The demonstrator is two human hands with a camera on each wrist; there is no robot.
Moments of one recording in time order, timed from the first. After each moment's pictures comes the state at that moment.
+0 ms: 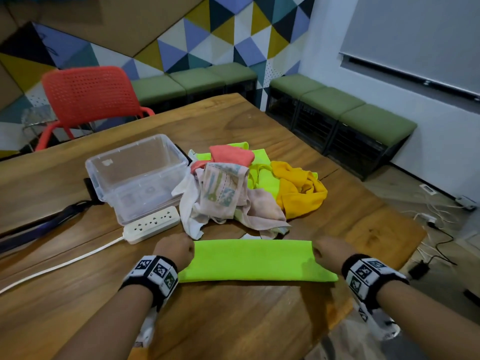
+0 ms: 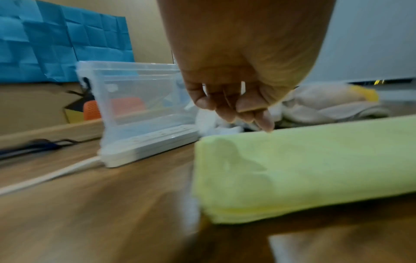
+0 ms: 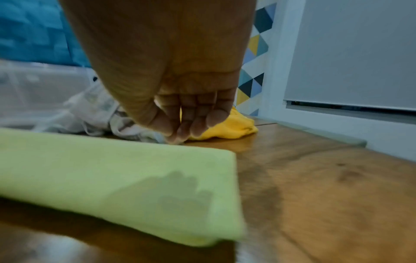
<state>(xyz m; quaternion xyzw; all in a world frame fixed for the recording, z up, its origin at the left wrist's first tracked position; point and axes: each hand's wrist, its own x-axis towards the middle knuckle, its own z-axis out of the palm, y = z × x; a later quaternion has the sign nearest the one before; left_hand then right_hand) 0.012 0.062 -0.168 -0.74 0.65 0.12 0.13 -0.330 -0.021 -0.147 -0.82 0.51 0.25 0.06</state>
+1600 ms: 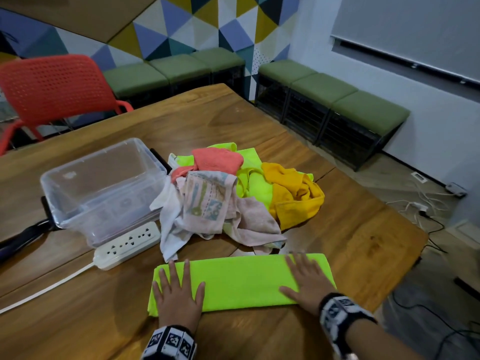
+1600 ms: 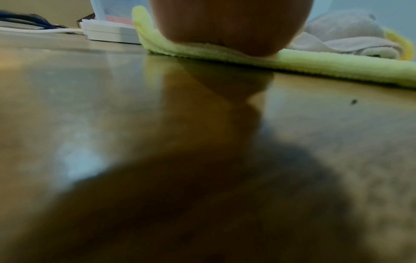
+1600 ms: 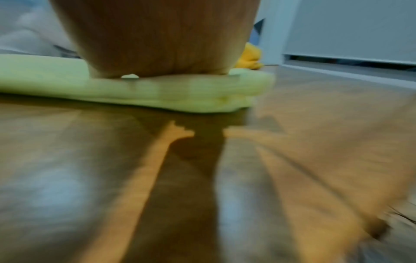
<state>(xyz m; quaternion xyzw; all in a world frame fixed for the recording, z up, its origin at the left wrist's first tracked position) -0.041 0.073 -0.274 -0.82 0.54 0.17 -0.04 -0.323 -0.017 -0.256 -0.81 0.56 0.15 0.11</state>
